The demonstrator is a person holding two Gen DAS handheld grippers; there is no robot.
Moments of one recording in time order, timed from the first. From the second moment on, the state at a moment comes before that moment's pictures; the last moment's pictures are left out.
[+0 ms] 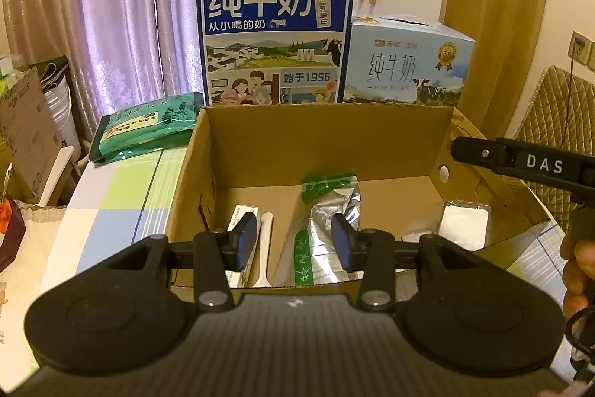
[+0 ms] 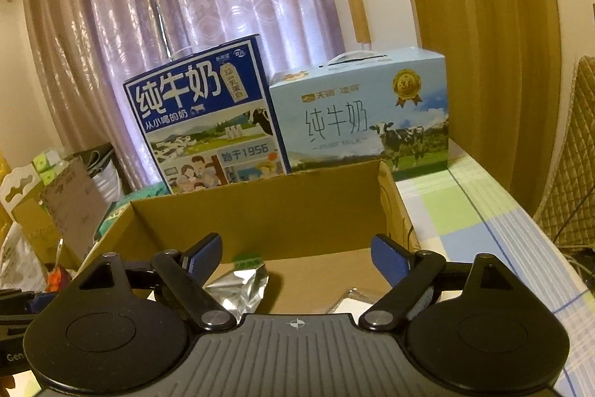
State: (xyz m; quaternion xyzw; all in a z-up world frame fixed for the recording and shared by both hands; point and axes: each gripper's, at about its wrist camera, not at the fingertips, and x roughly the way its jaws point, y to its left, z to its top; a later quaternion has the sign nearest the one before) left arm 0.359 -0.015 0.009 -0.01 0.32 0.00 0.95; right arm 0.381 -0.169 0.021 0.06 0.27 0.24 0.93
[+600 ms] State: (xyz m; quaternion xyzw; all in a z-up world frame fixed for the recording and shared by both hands) left arm 0.301 -0.008 0.020 0.01 0.31 -0.01 0.95; right arm 0.333 -0.202 0.030 0.04 0.24 0.25 0.94
